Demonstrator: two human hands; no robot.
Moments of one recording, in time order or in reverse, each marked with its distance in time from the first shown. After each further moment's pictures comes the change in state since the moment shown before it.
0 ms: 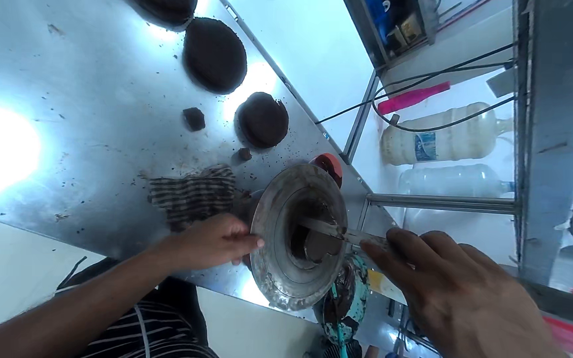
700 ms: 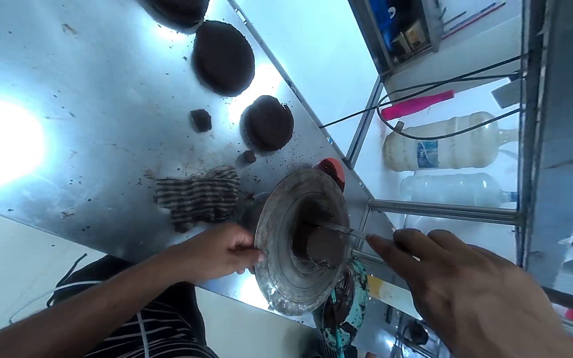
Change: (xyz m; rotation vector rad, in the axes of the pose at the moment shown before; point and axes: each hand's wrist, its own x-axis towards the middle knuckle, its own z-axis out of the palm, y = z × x) left_hand -0.007 0.000 0.005 -0.045 -0.035 0.000; right_hand 0.020 0.007 -0.009 -0.047 -0.040 -0.001
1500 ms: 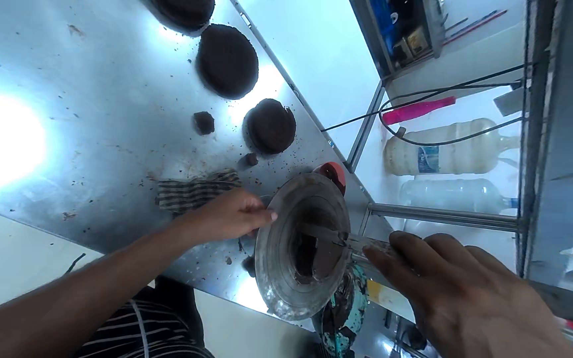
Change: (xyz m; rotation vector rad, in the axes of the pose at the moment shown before) left_hand 0.029 0.025 -0.031 0.062 0.210 0.056; right_hand 0.000 -0.003 -0.011 0.027 -0.005 -0.064
